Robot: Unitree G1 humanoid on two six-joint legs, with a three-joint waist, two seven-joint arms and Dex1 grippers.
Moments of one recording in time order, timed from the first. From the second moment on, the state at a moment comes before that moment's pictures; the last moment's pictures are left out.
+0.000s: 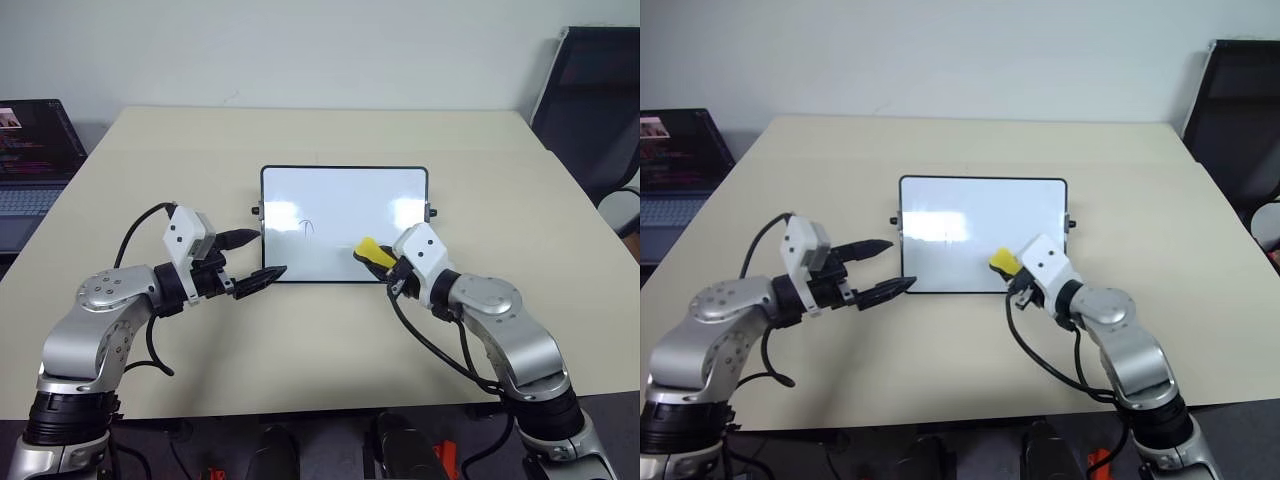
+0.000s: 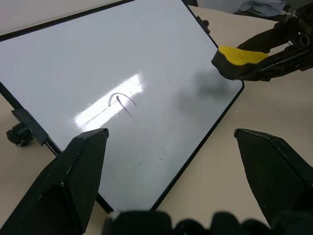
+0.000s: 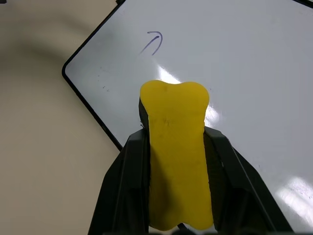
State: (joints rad) left arm -0.25 0.74 0.16 -0.23 -0.53 0.49 -0.91; right arm -0.38 -0.35 0.23 -0.47 0.02 0.76 0.58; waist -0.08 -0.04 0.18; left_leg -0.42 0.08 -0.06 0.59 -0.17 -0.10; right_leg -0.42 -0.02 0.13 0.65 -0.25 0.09
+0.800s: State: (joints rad) left arm -0.18 0.81 0.11 -0.18 -0.40 0.38 -1.00; right arm -0.86 -0.21 0.46 0.29 -0.24 0.28 0.49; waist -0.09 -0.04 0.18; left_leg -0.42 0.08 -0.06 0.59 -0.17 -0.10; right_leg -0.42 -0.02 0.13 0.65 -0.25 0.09
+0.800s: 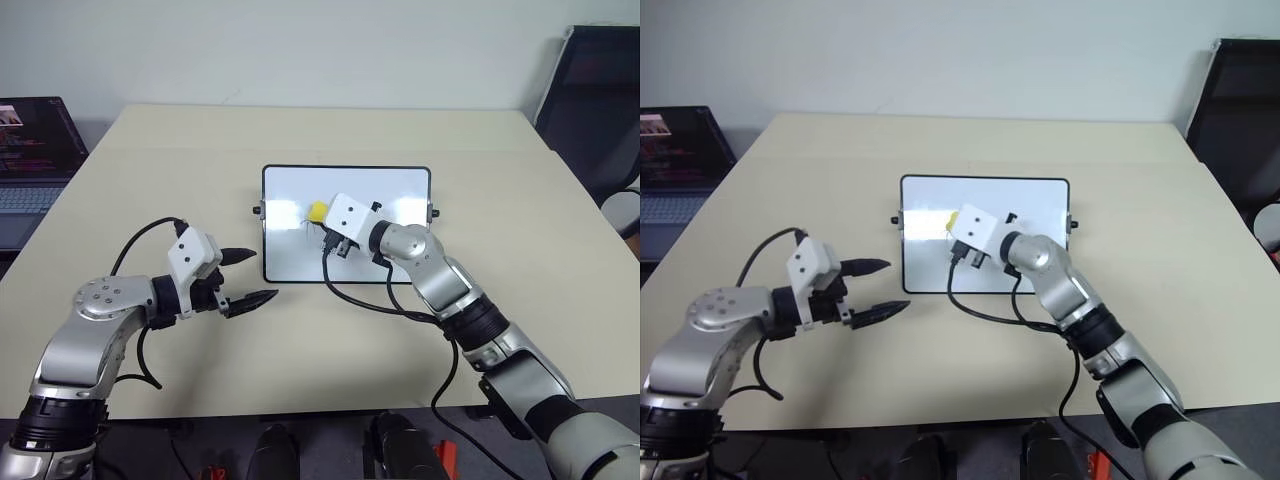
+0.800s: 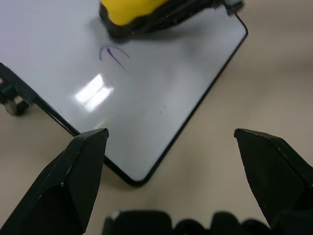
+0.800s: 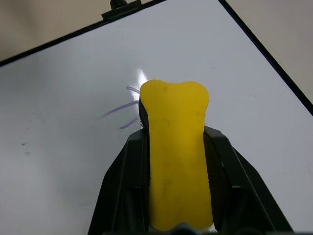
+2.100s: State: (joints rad) left arm -0.22 0.79 0.08 -0.18 -0.40 0.39 -1.01; right arm -0.91 -0.19 0.51 0.39 -0.45 0.12 0.53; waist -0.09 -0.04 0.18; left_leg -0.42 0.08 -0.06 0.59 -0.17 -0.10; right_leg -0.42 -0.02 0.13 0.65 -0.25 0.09
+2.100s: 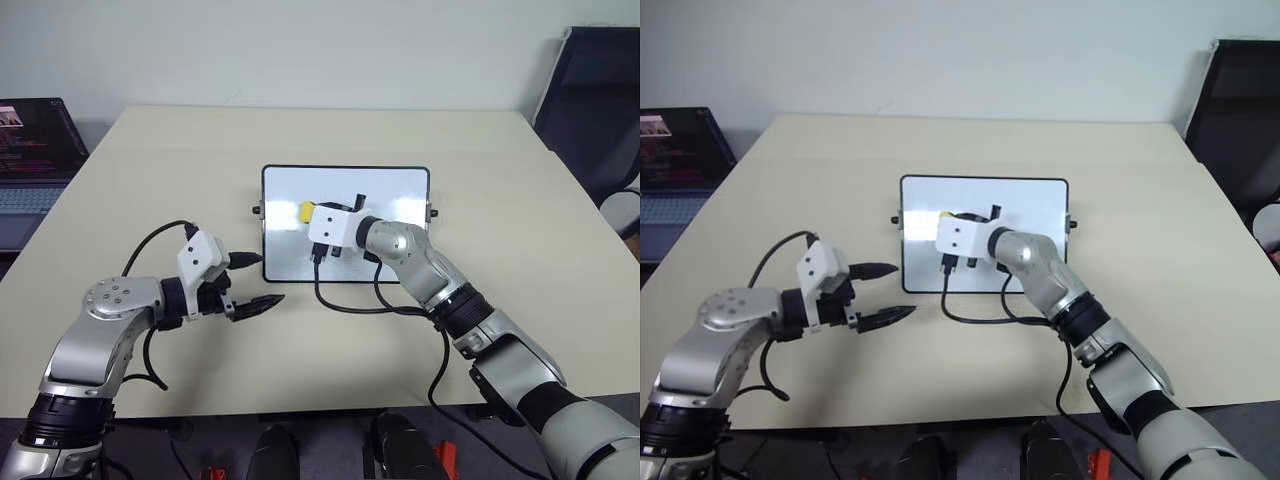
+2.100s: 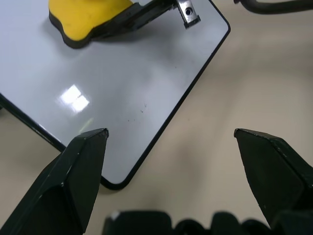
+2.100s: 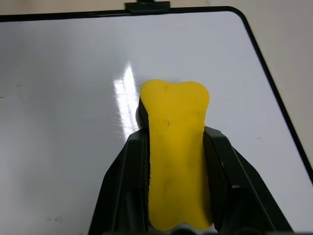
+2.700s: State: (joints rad) left arm -0.41 0.67 -0.04 -0.19 -0.43 0.34 -1.10; right arm -0.43 -0.18 0.15 -0.26 -0.25 0.53 0.52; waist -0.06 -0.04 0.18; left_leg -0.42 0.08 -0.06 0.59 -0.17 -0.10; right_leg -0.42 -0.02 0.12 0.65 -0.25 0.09
